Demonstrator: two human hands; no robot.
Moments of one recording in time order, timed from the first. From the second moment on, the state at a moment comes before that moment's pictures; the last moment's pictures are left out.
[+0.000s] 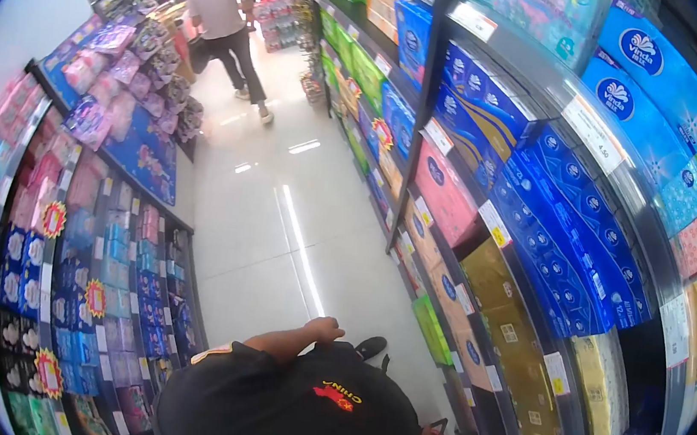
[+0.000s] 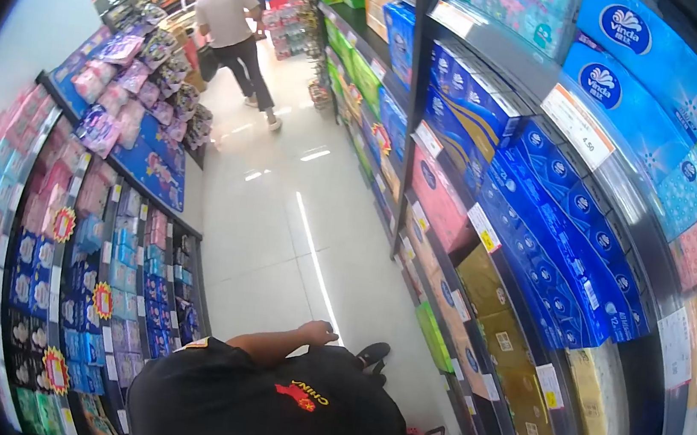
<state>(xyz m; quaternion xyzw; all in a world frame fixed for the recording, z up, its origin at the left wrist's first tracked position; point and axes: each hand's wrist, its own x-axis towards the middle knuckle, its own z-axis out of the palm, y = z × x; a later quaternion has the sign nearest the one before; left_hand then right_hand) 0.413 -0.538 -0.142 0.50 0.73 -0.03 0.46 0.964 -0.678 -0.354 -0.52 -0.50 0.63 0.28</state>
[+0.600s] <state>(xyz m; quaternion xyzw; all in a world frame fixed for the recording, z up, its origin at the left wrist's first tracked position) 0.393 -0.623 -0.127 0.39 0.79 0.00 0.47 0.819 -0.521 -0.266 -0.67 -0.22 0.68 0.18</state>
